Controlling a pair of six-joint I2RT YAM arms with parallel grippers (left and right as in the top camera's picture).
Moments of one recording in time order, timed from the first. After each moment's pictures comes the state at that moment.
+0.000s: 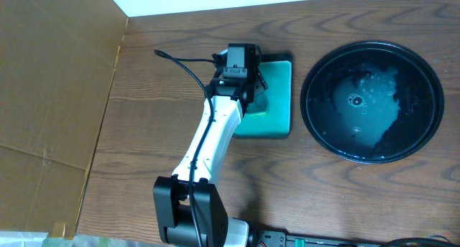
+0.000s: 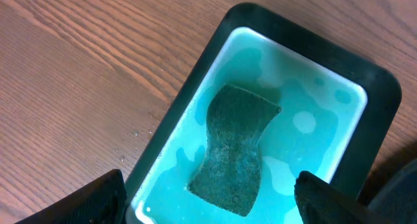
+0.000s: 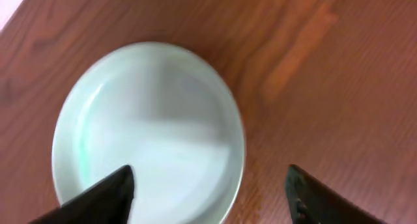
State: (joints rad) left arm -0.10 1.58 1.20 -0.67 -0.32 -0.53; right arm -0.44 1.79 1.24 -0.38 0.07 0.53
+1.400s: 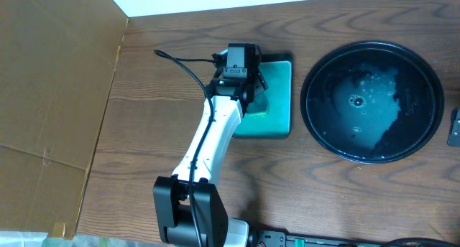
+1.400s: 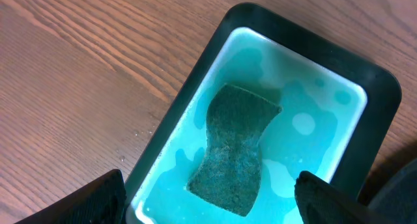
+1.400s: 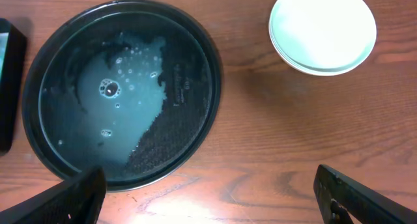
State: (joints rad) left arm -0.10 1.58 1.20 -0.67 -0.32 -0.53; right arm 0.24 1.00 1.24 -1.12 0.16 0.28
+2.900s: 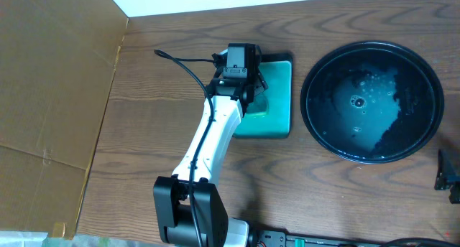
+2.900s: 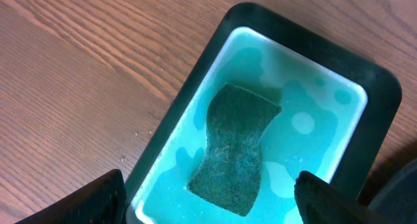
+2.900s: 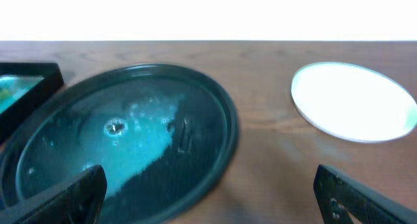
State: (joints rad) left arm -0.10 1.58 1.20 -0.67 -0.32 -0.53; right arm 0.20 0.02 0.22 -0.46 0.06 0.10
